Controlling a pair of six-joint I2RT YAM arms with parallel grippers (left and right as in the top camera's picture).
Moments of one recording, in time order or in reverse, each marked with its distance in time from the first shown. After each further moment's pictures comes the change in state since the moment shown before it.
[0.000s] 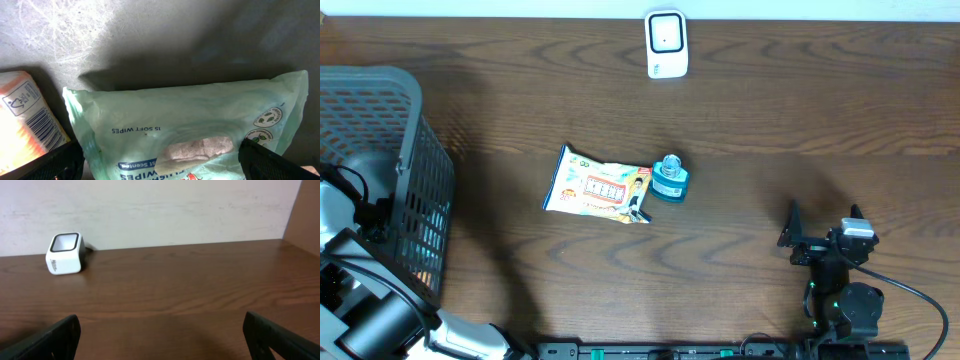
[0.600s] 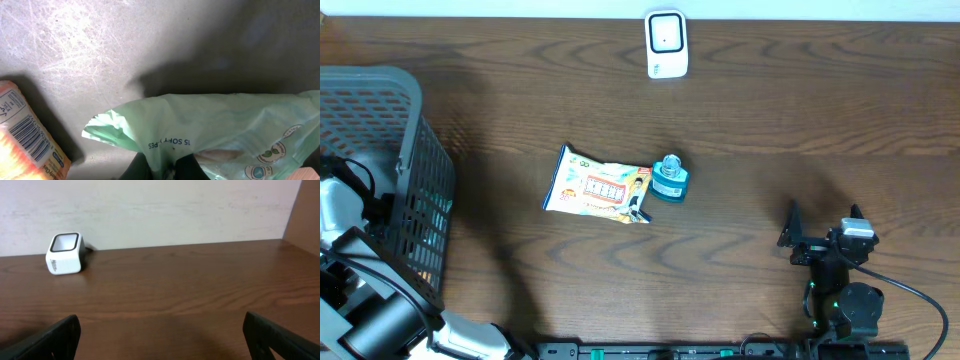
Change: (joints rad) left arm -0.042 -0.010 -0.016 0.045 -0.035 0.007; right arm 0.000 0.000 0.000 0.000 0.000 0.000
